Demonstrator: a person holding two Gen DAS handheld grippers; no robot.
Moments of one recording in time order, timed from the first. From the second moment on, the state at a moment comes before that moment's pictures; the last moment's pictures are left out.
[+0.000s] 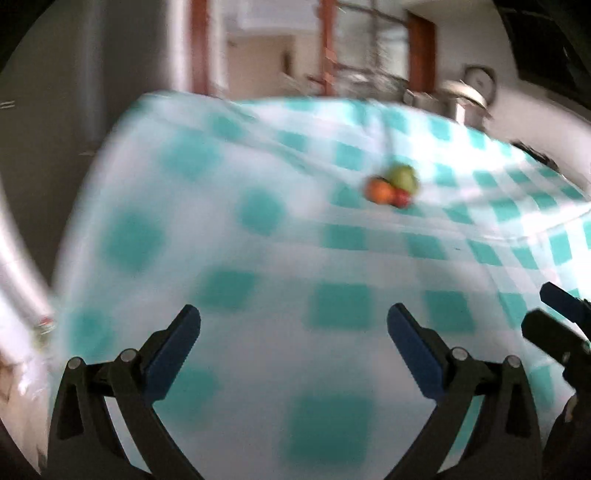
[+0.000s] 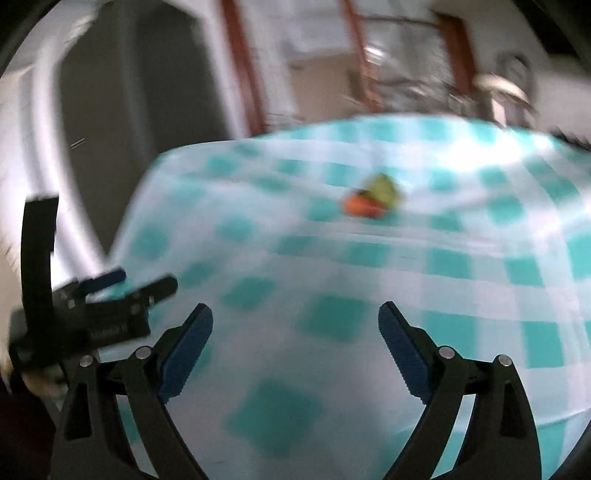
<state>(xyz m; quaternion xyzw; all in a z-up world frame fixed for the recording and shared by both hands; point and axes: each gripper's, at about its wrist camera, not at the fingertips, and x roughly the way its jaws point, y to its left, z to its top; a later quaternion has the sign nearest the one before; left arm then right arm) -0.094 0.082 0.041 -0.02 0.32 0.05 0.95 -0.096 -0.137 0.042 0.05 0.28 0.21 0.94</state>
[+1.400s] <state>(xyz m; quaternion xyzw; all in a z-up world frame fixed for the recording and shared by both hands) 0.050 0.087 0.014 -0.19 0.35 -0.06 0.91 0.066 -0.188 0.006 0.03 0.34 0.18 0.92</state>
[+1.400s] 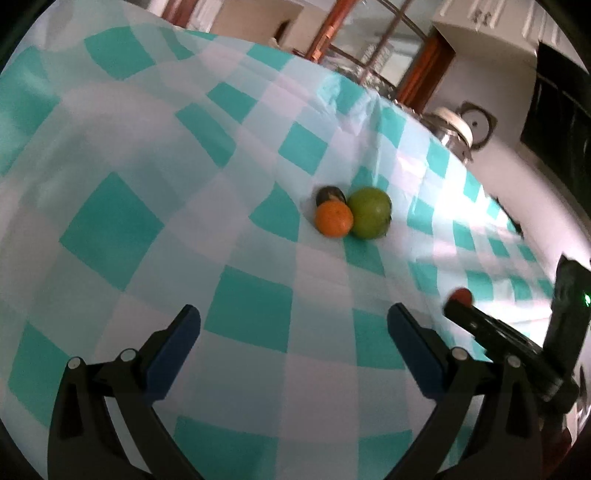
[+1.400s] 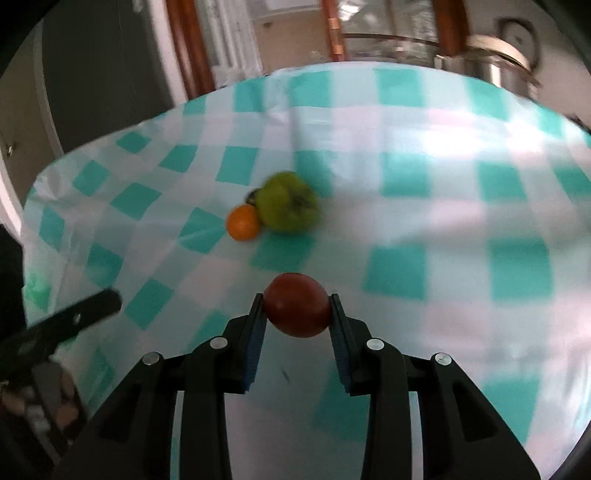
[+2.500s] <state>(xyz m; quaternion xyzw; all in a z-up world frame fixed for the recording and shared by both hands) 0.077 0.016 0.026 0.00 0.38 -0.09 0.92 0.077 -0.236 -0.003 0.20 0.35 0.21 0.89</state>
